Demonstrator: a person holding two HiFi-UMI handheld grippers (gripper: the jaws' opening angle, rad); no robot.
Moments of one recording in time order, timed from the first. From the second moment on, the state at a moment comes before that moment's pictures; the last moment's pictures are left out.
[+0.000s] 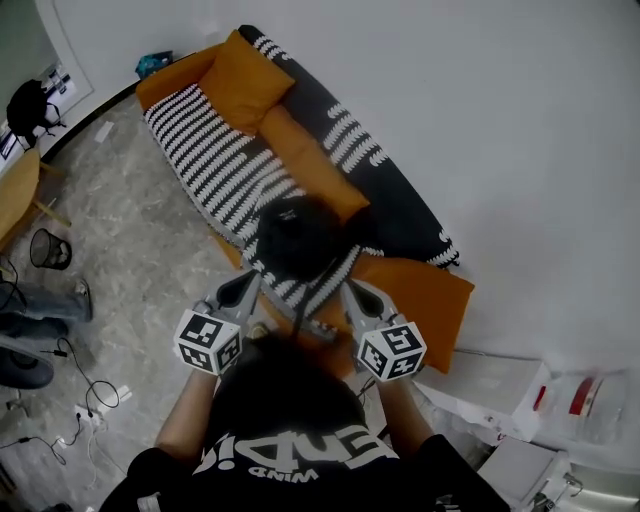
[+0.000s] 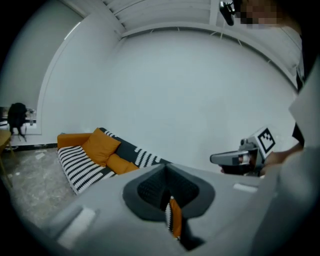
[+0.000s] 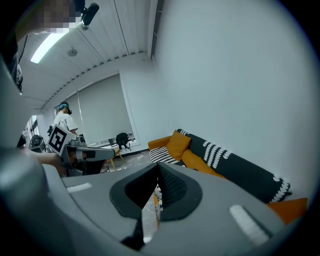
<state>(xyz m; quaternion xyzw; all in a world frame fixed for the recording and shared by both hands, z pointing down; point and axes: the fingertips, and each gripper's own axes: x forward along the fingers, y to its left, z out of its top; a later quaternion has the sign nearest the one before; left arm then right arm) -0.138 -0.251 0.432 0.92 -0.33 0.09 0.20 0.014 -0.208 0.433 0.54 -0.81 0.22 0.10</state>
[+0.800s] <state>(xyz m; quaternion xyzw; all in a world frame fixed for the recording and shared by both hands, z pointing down) -0.067 -0.310 0.515 0.92 -0.27 0.15 0.24 0.066 -0.283 0.498 0.48 -0.83 0.26 0.10</state>
